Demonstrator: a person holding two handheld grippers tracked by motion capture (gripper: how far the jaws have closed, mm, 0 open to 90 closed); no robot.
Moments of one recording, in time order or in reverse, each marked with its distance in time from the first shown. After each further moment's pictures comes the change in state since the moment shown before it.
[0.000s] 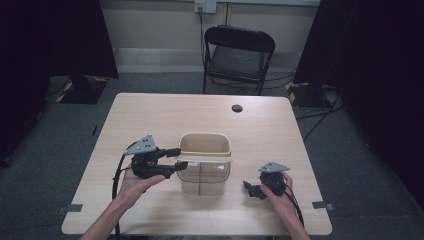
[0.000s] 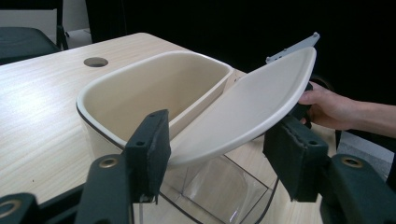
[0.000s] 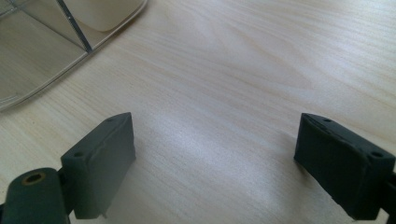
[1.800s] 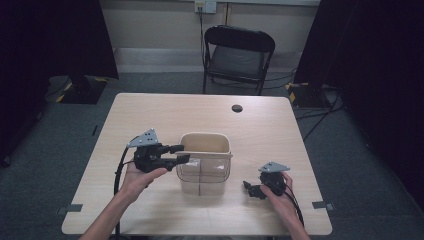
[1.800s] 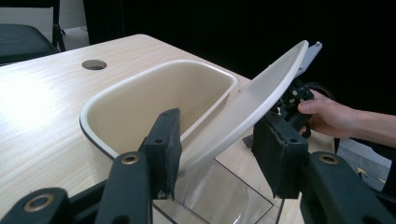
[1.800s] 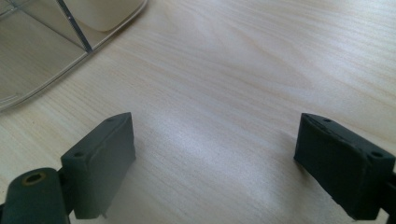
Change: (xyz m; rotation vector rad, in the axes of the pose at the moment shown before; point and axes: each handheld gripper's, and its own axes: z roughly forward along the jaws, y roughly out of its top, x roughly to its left) left arm 0.009 0.011 0.006 0.002 -0.019 -0.028; right arm 0.000 0.000 0.000 0.000 0.000 0.000
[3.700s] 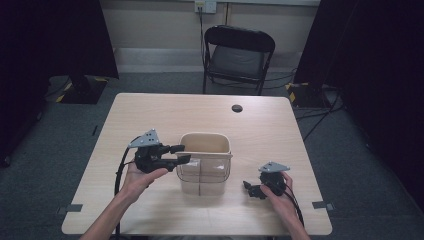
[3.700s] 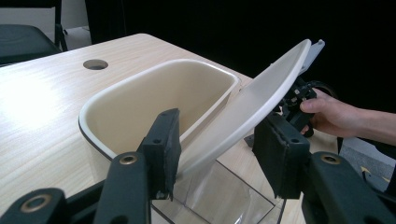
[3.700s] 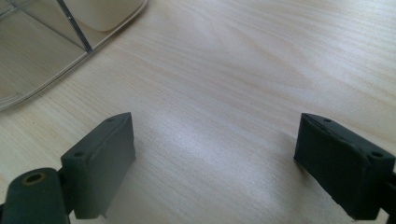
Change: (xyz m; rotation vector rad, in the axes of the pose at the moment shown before) left arm -0.002 0.000 0.002 0.006 0.005 0.004; right arm 0.000 0.000 0.000 0.000 0.000 0.000
